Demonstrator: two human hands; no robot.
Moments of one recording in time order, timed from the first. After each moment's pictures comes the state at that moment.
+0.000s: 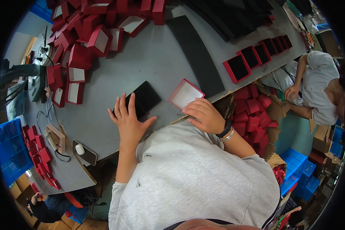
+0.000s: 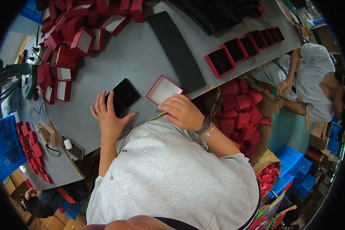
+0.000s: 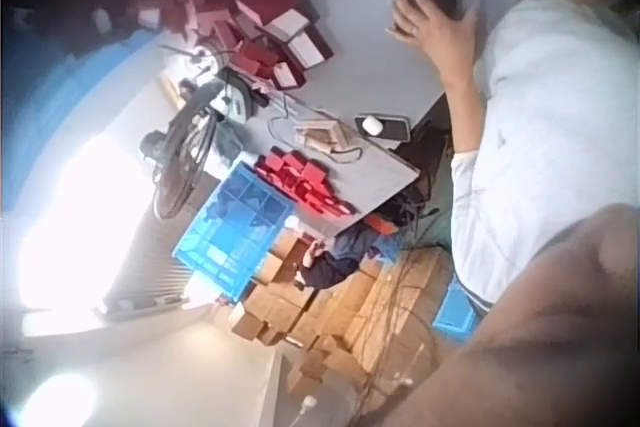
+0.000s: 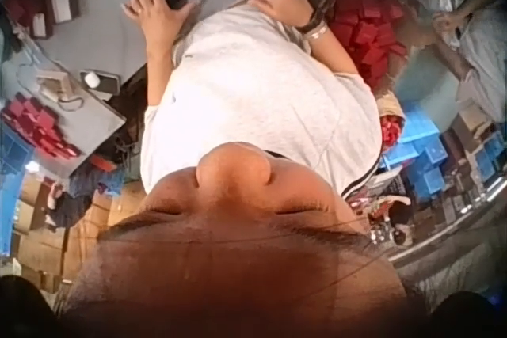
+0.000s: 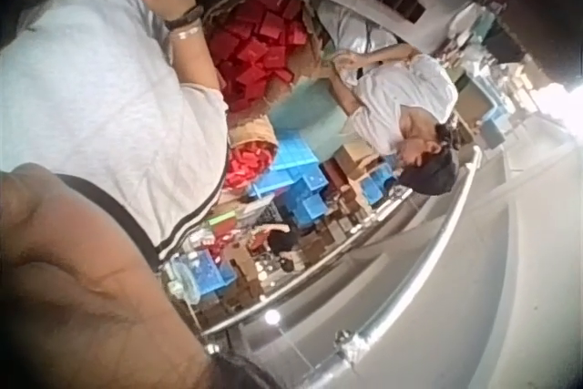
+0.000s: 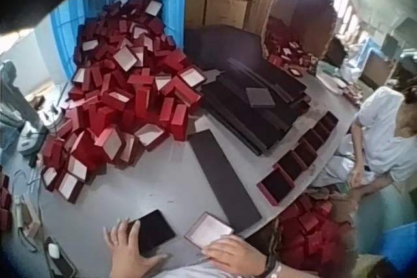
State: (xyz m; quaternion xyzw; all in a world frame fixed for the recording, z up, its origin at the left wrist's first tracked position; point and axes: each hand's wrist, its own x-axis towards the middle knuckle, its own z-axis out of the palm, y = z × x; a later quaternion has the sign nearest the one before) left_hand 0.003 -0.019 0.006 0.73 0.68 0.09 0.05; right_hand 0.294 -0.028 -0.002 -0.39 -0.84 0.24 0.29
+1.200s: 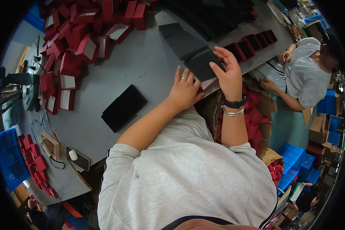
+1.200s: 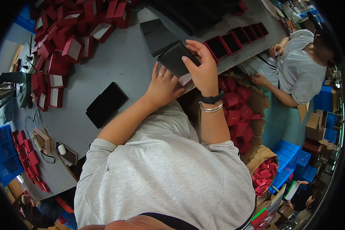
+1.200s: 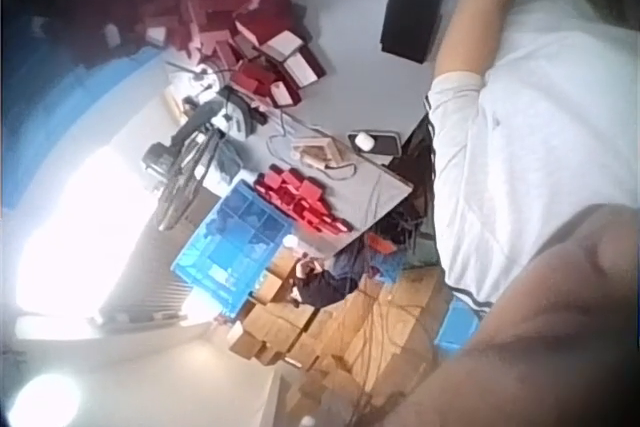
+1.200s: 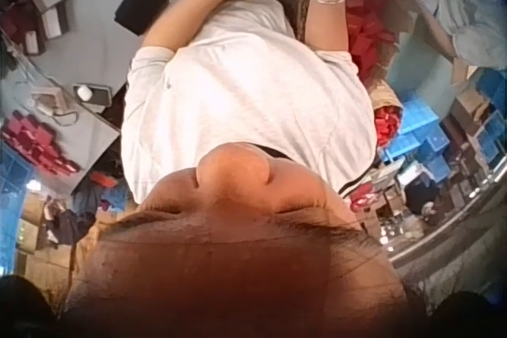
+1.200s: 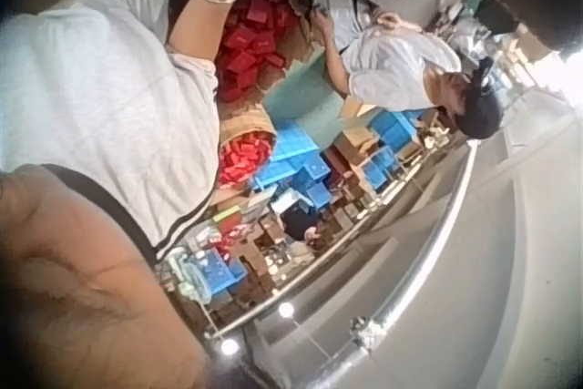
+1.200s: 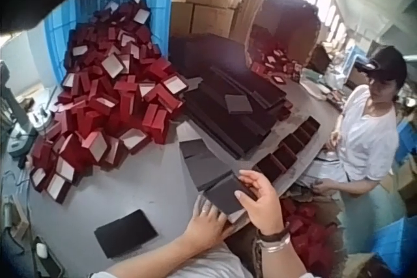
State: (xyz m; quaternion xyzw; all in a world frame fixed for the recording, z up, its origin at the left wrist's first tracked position) left_hand 0.198 0.047 -0.036 0.90 0.34 0.25 0.09; right_hand 0.354 0.041 0.064 -0.55 -0.52 0.34 0.56
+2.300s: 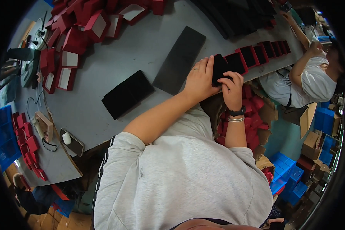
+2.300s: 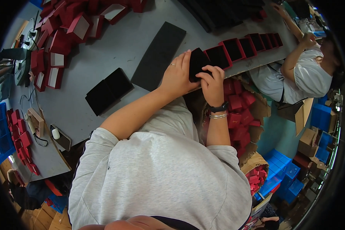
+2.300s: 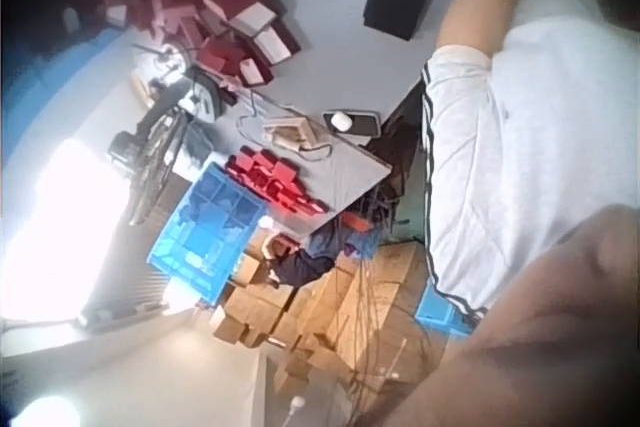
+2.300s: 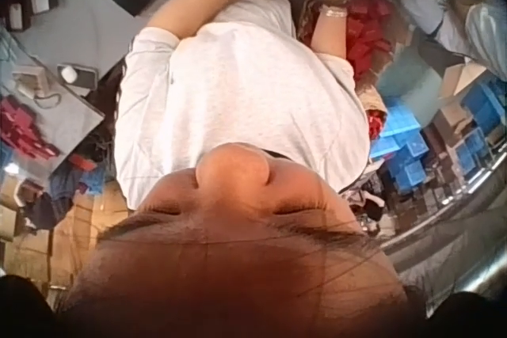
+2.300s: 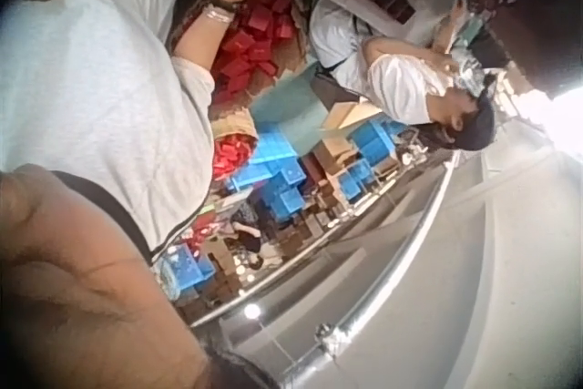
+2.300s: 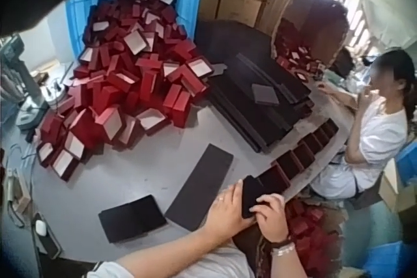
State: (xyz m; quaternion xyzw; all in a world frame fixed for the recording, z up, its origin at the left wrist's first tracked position) left_hand 0.222 0.053 -0.043 0.80 0.43 0.37 0.22; right_hand 0.392 0.002 -0.028 -0.58 -0.74 0.03 0.32
